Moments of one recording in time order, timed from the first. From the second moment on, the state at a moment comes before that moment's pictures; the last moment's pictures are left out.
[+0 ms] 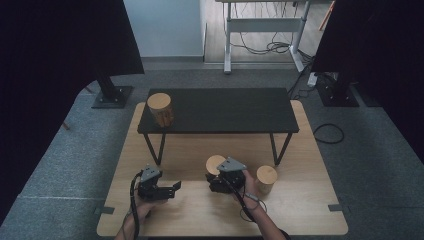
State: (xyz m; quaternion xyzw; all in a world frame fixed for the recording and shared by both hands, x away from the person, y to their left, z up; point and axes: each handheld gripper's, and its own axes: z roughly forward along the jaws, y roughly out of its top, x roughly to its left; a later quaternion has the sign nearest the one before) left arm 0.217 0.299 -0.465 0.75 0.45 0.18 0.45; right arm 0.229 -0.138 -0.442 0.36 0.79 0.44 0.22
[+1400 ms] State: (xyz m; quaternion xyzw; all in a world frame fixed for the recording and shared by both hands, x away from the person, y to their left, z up) left arm 0.217 0.300 -0.465 0.75 0.46 0.18 0.45; right arm 0.220 -0.156 -0.417 0.33 0.79 0.45 0.24
